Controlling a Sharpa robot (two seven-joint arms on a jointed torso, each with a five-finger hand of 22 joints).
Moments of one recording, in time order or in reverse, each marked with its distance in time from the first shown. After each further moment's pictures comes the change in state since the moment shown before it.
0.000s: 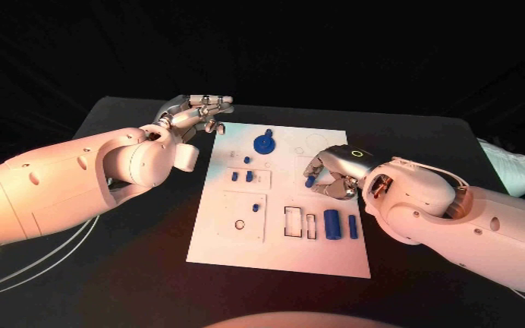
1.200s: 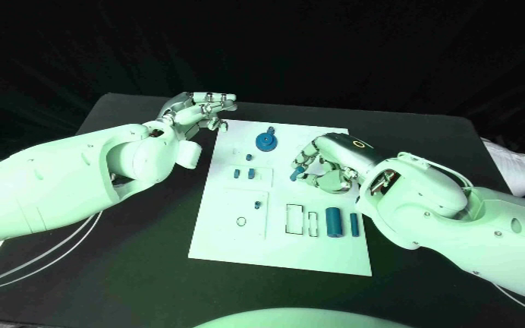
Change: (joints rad) left arm -0.001 0.003 0.000 -0.004 -0.003 0.009 -0.007; left_hand 0.000 0.000 -0.003 0.003 0.000 0.000 0.000 0.000 0.000 -0.004 0.004 0.000 0.000 0.000 0.000 0.000 0.000 0.000 0.000 0.000 0.000 -0.001; right arm 0.005 -0.004 0.023 0.127 0.124 -0.139 0.003; right_hand 0.012 0.038 0.111 -0.016 -0.054 0.116 0.005 0.038 0.028 0.130 -0.011 0.003 0.005 0.002 -0.027 0.023 0.025 0.000 0.023 -0.030 0.012 0.036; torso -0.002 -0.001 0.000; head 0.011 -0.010
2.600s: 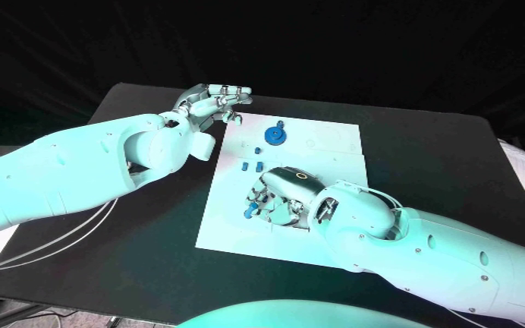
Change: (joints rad) left arm -0.001 0.020 0.000 -0.005 -0.001 0.007 -0.003; left_hand 0.000 0.000 0.000 0.000 0.000 0.000 0.000 0.000 0.000 -0.004 -0.004 0.000 0.000 0.000 0.000 0.000 -0.002 0.000 0.000 0.000 0.000 0.000; right arm -0.076 0.265 -0.074 -0.126 -0.013 0.072 0.053; right_hand 0.000 0.000 0.009 -0.004 0.005 -0.005 0.002 -0.007 0.002 0.003 -0.003 -0.018 -0.003 0.000 0.000 0.000 -0.001 0.000 0.000 0.000 0.000 -0.001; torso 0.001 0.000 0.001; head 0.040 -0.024
